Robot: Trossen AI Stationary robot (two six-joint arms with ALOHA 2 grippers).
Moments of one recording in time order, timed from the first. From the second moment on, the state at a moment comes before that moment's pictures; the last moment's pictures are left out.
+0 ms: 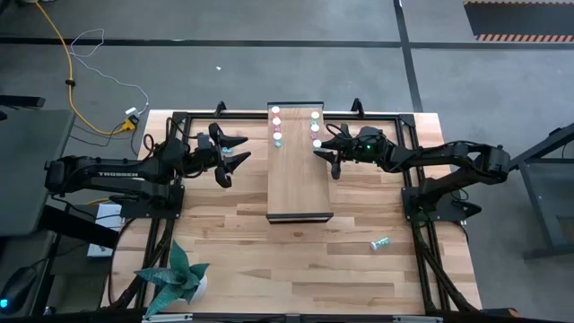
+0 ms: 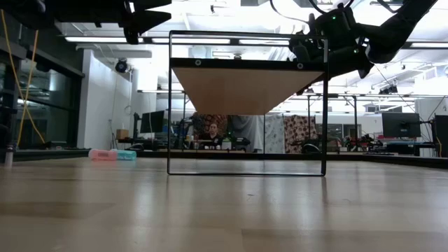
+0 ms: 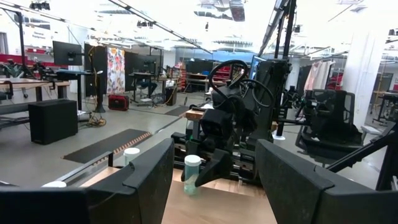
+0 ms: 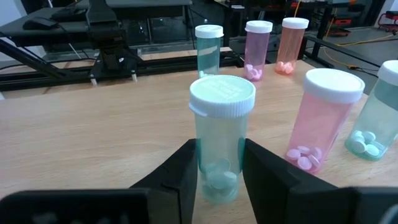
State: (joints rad) left arm 0.29 0.83 0.41 0.60 -0.09 -0.06; right arm -0.41 1.34 0.52 0.60 -0.19 -0.05
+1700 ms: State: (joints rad) left arm 0.29 0.83 0.41 0.53 -0.09 -0.06; right arm -0.44 0.81 0.34 0.03 -0.21 -0.03
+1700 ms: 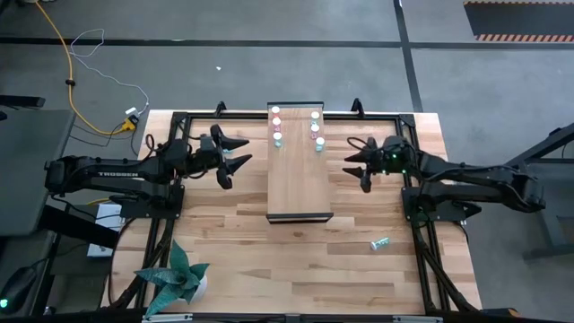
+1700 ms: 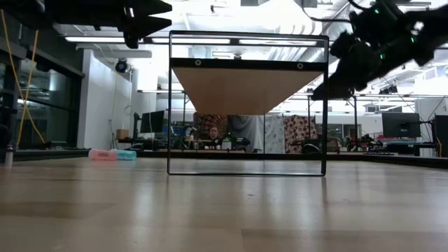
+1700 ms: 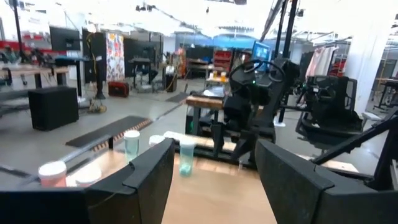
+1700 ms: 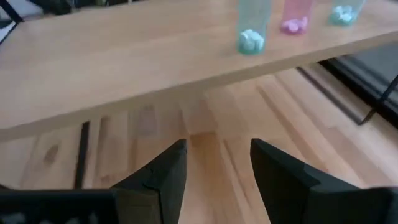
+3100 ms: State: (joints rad) left arm 0.76 1.61 0.91 -0.98 -0.30 0.12; right arm -0.44 0.81 0.10 0.76 -0.03 0.00
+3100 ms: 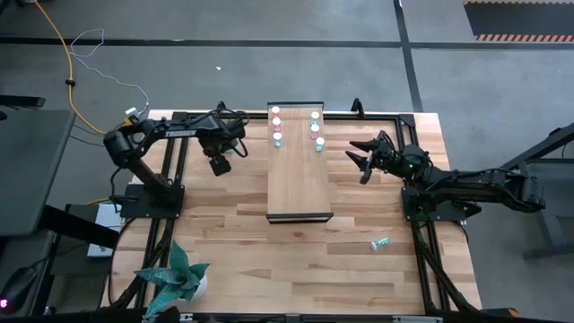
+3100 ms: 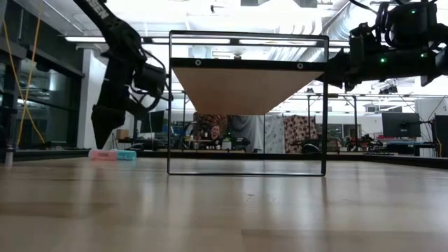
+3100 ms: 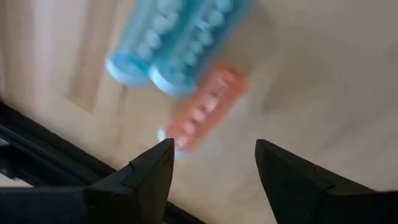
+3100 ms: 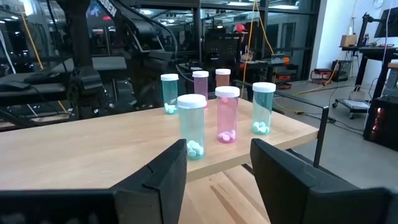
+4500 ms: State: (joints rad) left arm 0.87 1.68 0.91 -0.92 -0.30 0.63; right arm -0.44 0.81 0.10 0.71 -0.03 0.07
